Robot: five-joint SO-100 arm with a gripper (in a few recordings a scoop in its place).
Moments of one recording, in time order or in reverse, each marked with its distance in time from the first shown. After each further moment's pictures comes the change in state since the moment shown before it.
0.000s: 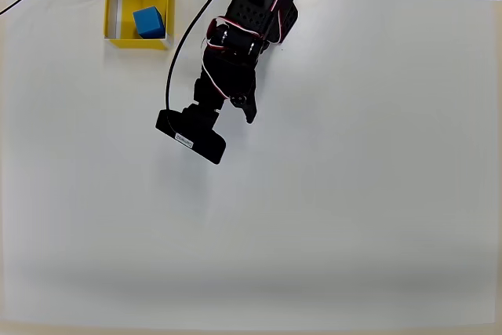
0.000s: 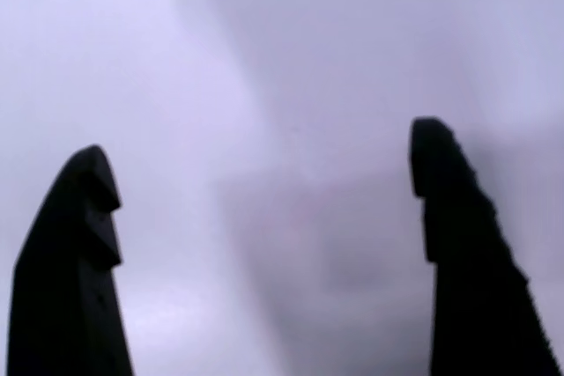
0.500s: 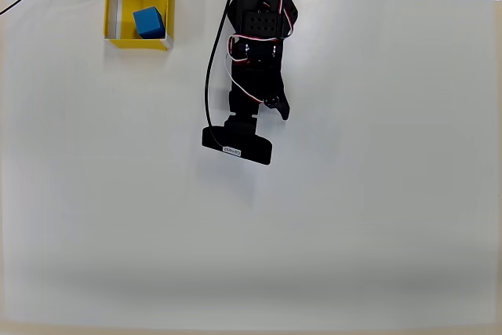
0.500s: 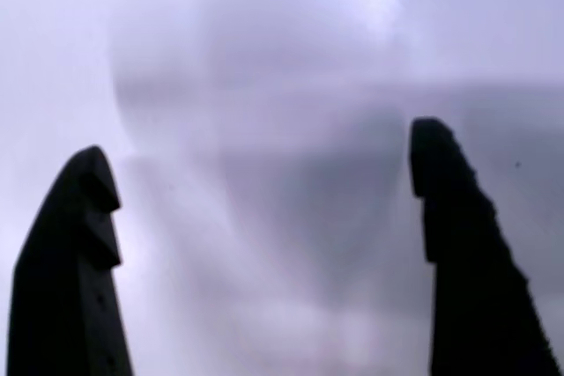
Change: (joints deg) arm -17.4 14.9 20.5 -6.8 6.1
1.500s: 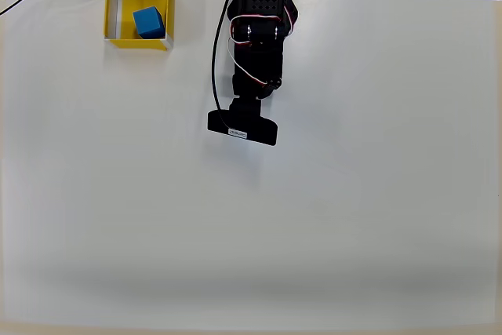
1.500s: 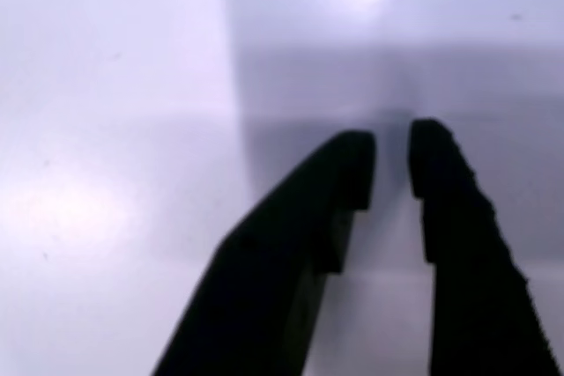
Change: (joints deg) arm 1.1 23.4 3.2 24.8 -2.1
